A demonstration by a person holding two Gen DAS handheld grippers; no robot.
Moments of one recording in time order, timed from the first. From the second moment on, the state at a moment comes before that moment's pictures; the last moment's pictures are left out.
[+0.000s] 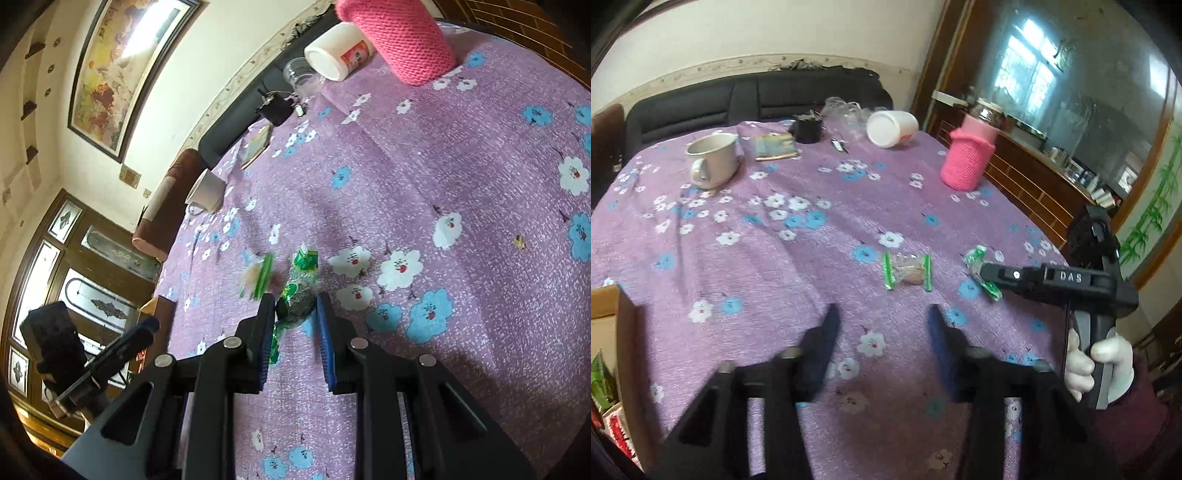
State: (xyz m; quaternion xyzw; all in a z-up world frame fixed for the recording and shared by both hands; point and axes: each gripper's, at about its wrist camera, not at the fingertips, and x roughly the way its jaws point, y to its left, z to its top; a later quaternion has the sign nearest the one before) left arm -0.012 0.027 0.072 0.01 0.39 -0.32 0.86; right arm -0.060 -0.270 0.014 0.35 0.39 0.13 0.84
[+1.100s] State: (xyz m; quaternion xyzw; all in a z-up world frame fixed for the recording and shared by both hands) left arm 0.036 -0.073 0.039 0.12 0.41 -0.34 0.84; right arm -0.054 -0.258 0.017 0.30 0.41 0.11 0.85
